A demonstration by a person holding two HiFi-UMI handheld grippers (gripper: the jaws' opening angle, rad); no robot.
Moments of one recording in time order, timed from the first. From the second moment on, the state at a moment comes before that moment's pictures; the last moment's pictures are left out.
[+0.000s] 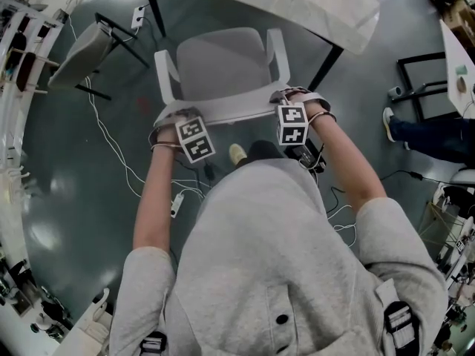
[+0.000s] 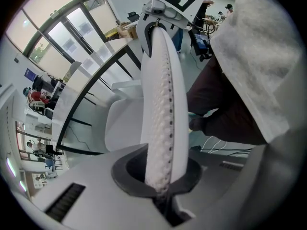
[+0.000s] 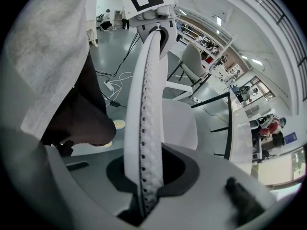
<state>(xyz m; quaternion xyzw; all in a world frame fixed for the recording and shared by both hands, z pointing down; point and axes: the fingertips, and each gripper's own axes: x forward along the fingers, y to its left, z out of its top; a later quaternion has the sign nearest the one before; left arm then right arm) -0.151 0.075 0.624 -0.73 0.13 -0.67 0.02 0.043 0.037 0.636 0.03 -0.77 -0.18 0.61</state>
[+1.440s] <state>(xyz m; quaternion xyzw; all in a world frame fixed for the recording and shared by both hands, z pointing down) -0.103 0.154 0.621 -0.72 0.15 -0.68 0.03 0.089 0.112 0.635 0.01 -0.77 -0.19 0.60</state>
